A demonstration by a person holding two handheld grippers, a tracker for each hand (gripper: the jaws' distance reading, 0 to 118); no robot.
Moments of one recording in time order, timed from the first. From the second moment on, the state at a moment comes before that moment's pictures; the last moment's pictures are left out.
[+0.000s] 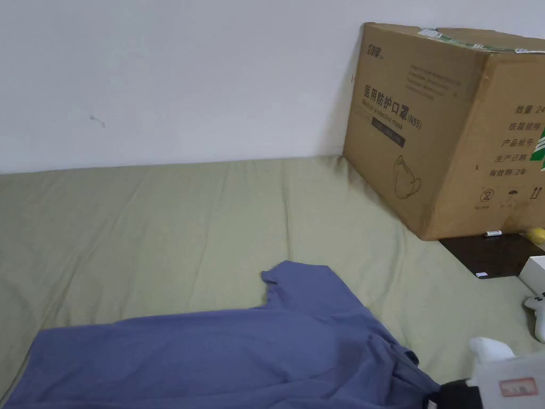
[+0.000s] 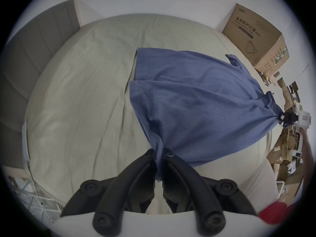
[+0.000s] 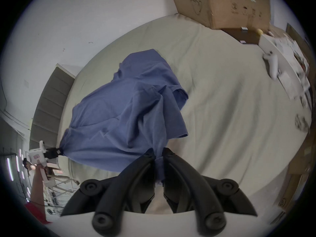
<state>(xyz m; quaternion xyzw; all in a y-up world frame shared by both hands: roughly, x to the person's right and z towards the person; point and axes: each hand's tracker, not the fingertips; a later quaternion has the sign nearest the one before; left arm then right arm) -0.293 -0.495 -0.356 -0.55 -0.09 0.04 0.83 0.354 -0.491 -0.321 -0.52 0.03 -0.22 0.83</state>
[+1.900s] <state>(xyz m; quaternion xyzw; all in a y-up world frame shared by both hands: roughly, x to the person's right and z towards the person) -0.252 -0.555 -0.518 -0.43 -0.16 -0.11 0.88 0.281 -0.472 -0.407 -0.33 0.09 -0.15 0.93</state>
